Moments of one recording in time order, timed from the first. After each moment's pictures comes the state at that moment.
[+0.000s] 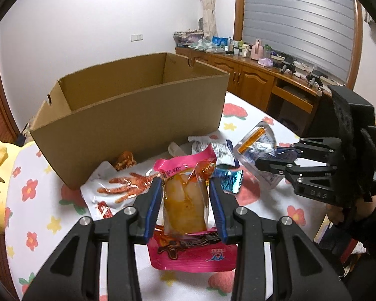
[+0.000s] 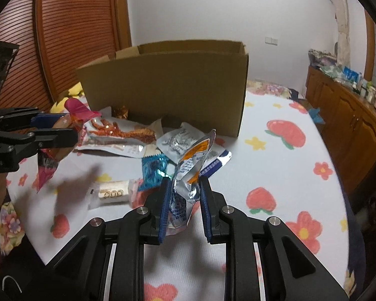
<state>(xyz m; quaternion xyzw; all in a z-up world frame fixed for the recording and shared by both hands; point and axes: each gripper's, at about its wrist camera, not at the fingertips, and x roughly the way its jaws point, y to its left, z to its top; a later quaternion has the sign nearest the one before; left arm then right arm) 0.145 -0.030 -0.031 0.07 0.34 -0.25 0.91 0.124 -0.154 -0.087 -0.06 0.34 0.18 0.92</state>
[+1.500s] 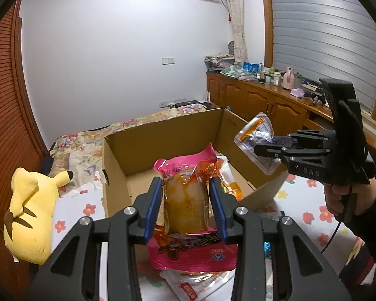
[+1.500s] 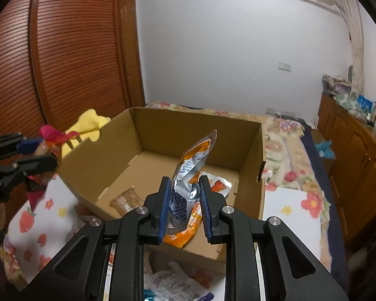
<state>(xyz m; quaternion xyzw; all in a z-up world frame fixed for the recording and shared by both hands) 0.244 0.018 0.042 0.06 0.28 -0.17 0.94 0.266 -0.122 0.003 -0.07 0.30 0.22 0.93</state>
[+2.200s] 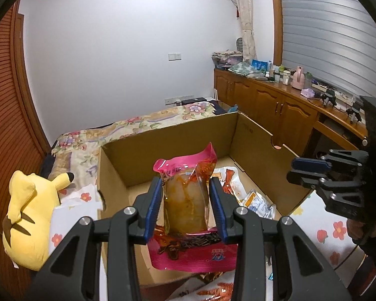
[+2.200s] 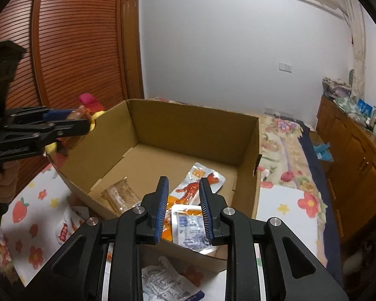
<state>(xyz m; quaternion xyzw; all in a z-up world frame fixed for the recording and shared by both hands) 0.291 0.002 0.038 0.06 0.29 -0.16 0.94 0.262 -0.130 0.002 -0.08 0.29 0.22 0.93</state>
